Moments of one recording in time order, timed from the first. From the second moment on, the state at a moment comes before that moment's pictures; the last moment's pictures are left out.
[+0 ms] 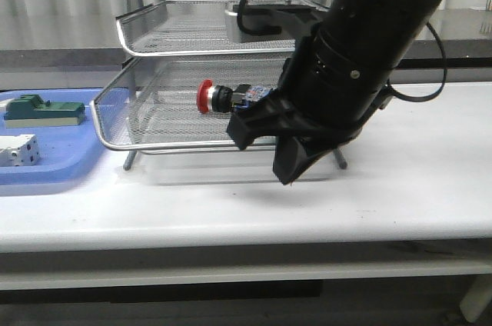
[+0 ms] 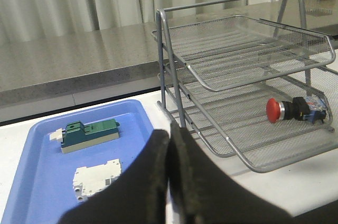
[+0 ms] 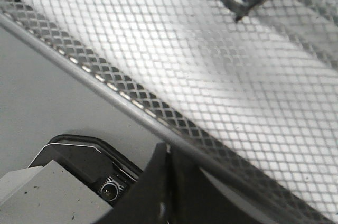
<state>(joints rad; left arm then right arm) -0.19 0.22 -0.26 -0.19 0.17 0.27 0.63 1.69 -1.05 0.06 0.45 -0.03</state>
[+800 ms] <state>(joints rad) -0.19 0.22 -0.26 -0.19 0.17 0.27 0.54 1.90 -1.33 -0.04 0.43 -0.03</state>
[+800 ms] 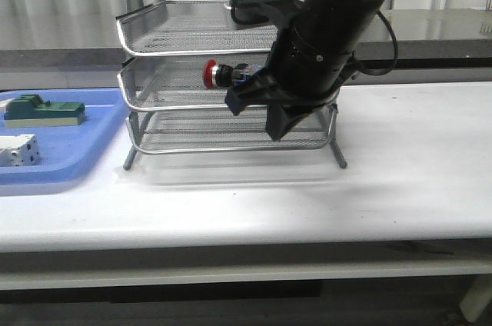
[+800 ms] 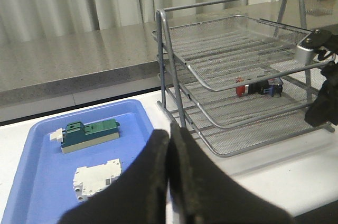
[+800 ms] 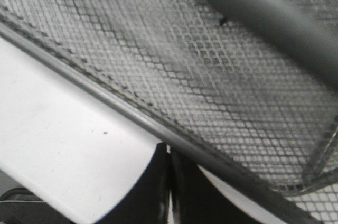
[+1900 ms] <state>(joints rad) -0.19 0.22 -0.26 -0.19 0.17 0.27 0.45 1.53 -1.11 -0.03 0.56 0.05</state>
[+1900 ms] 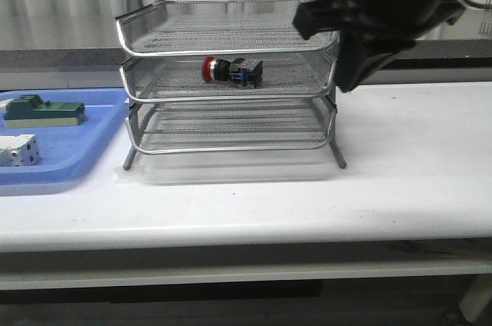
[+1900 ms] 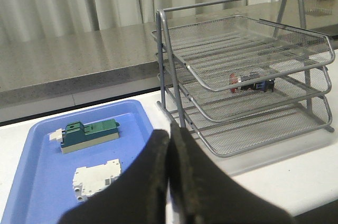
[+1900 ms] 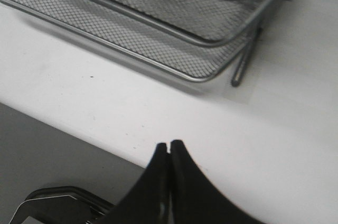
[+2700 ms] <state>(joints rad) -0.19 0.22 -0.26 -0.19 0.17 0.27 0.24 0.67 -0.69 -0.13 0.55 0.10</state>
